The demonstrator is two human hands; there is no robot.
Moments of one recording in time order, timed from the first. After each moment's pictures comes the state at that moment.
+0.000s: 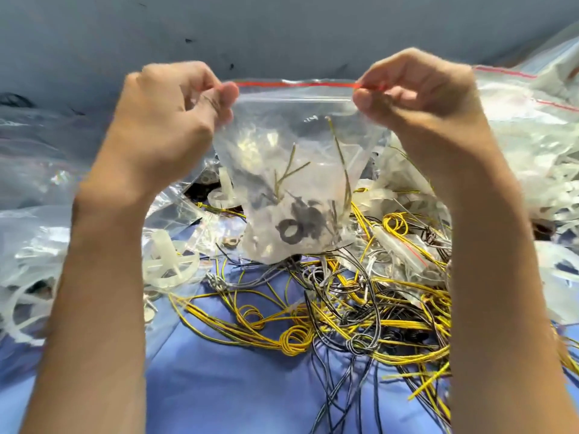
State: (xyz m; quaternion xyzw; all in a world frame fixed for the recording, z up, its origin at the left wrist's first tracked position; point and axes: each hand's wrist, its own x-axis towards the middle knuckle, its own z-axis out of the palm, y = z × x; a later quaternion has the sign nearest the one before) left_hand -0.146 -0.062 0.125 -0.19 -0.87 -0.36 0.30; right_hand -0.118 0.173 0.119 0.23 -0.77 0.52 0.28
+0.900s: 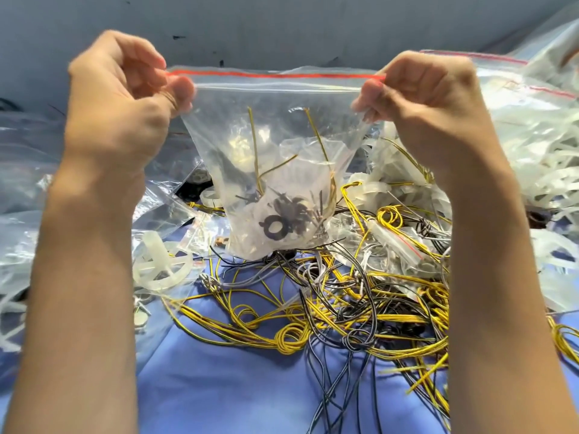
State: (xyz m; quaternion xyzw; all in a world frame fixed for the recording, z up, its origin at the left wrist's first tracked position) left_hand -0.159 -0.070 0.117 -0.19 -0.73 -0.58 0.29; right_hand -0.123 0.186 0.113 0.18 -0.80 0.47 0.32
